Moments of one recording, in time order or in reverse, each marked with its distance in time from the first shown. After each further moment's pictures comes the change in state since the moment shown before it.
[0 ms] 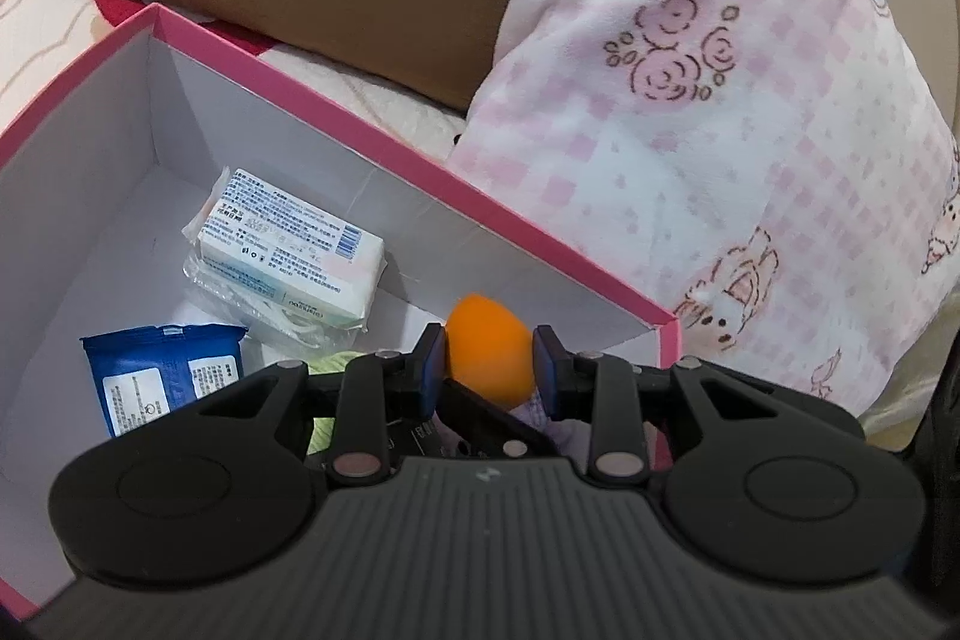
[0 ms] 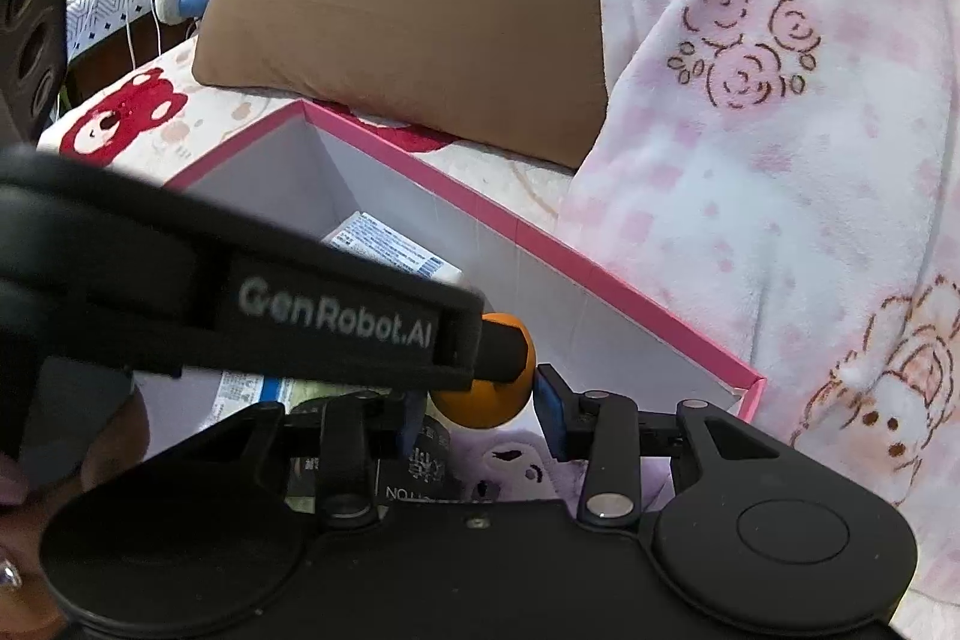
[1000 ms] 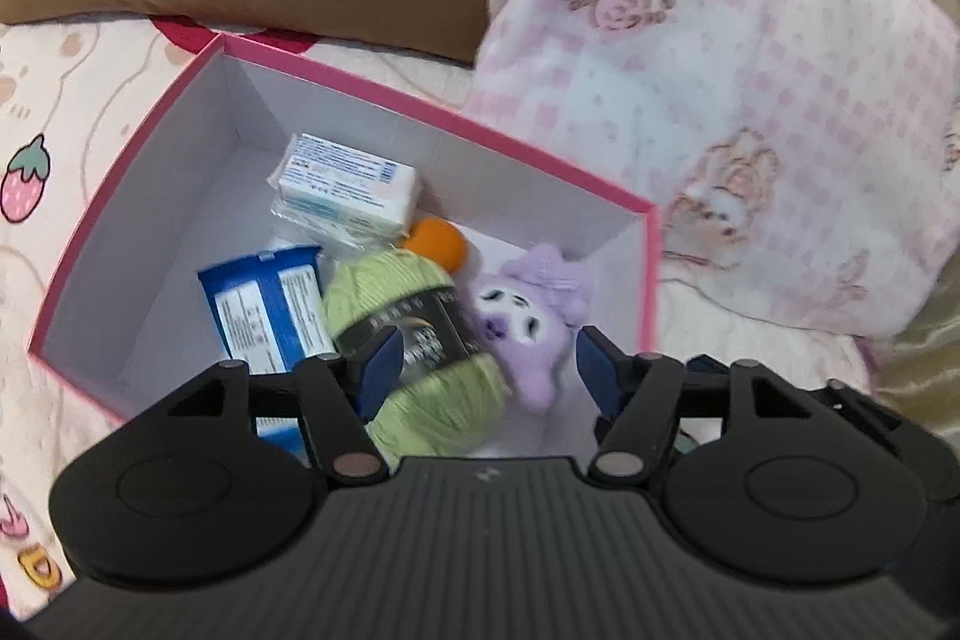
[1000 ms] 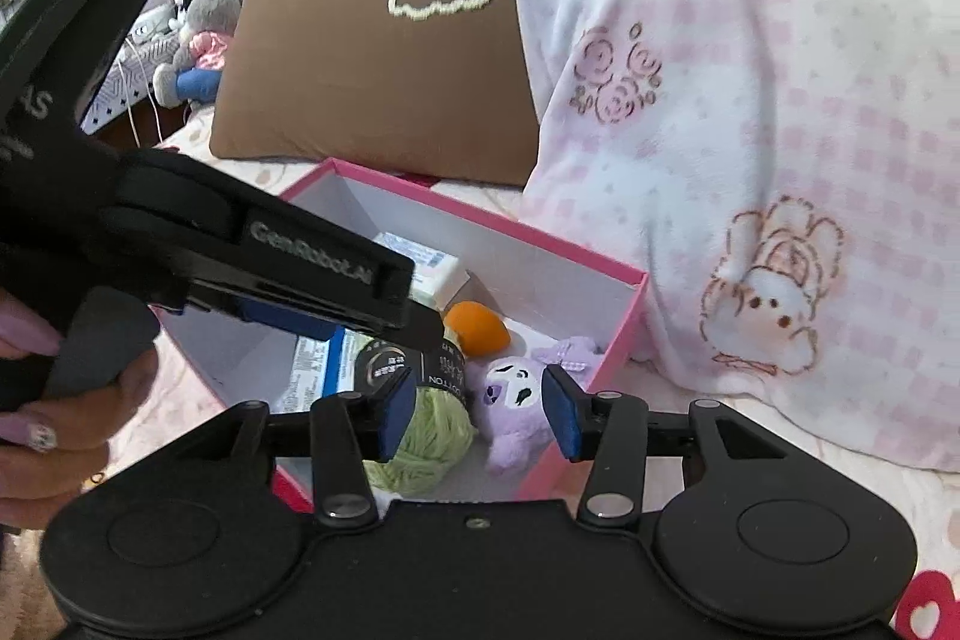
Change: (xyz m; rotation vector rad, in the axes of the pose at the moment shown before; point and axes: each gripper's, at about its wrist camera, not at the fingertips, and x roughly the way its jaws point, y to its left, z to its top) left arm -0.072 -0.054 -0.024 0.112 0.107 0.182; right arm -0.122 0.007 -0.051 0.144 -0.127 -0.019
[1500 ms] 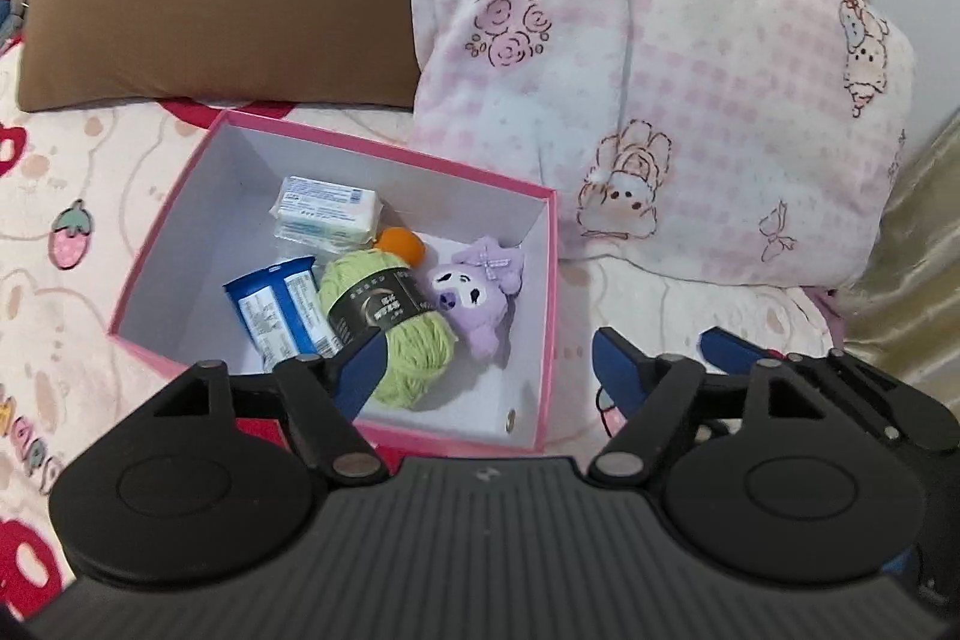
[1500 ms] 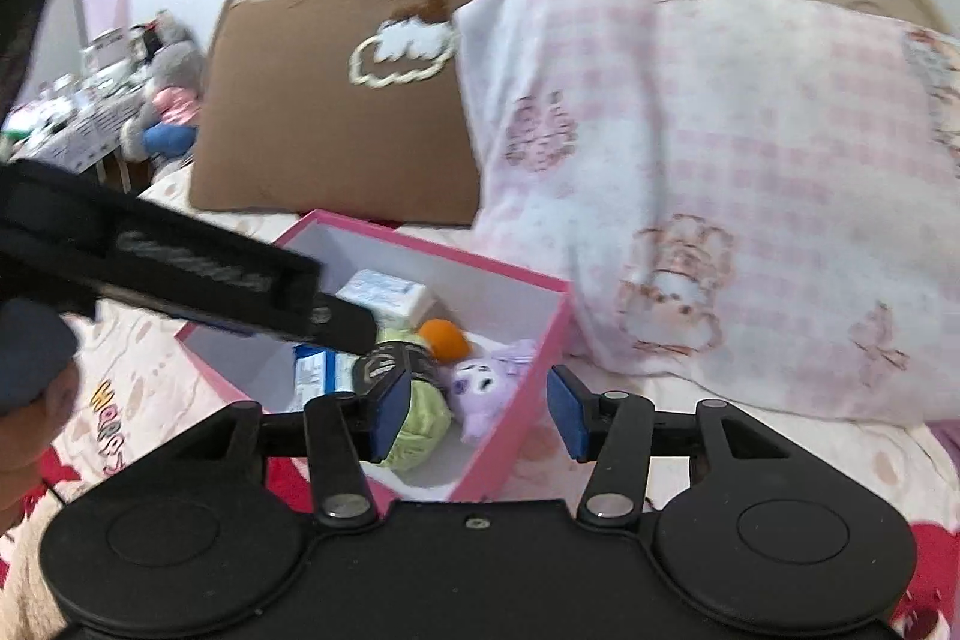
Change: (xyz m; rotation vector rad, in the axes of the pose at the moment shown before) left arm -0.093 -0.052 -0.042 0.151 -0.084 0.036; right arm -0.082 0.011 -0.016 0.081 -0.078 -0.119
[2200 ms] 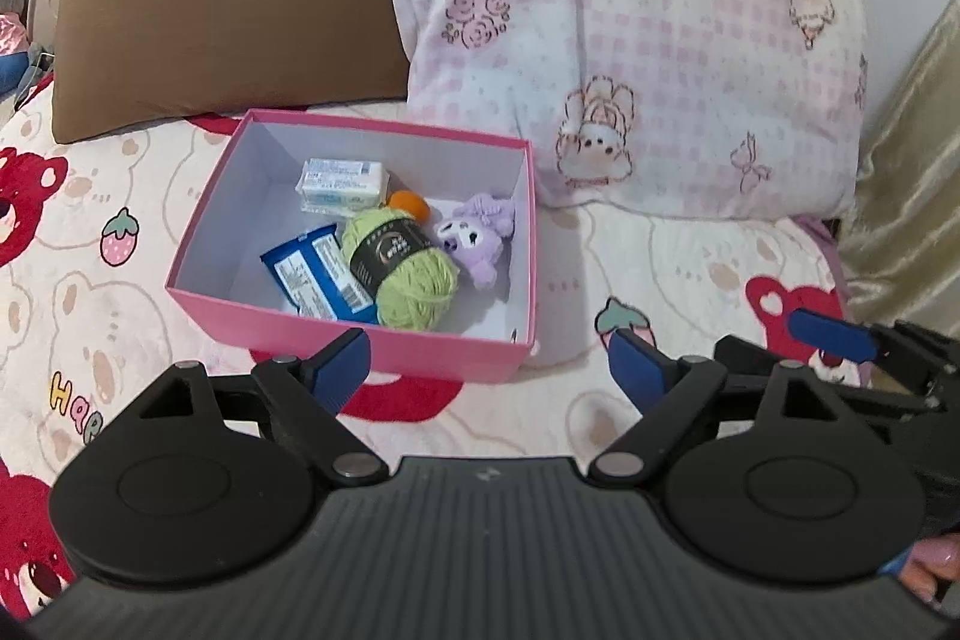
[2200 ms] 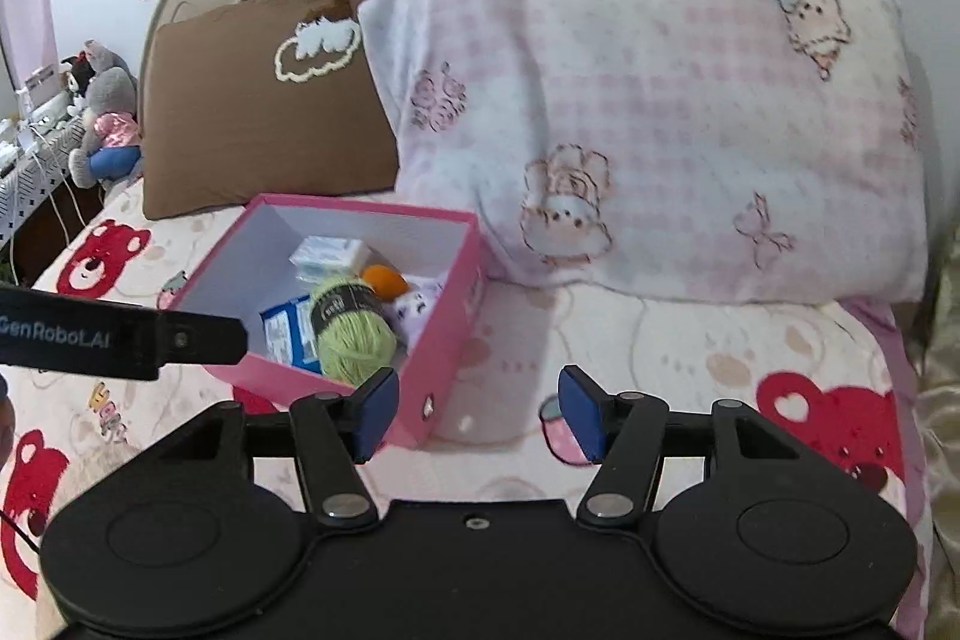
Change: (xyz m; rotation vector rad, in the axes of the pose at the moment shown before) left arm -0.057 -0.027 -0.055 0.122 0.000 0.051; right arm -0.070 -0.026 -0.035 0.147 0.068 -0.106
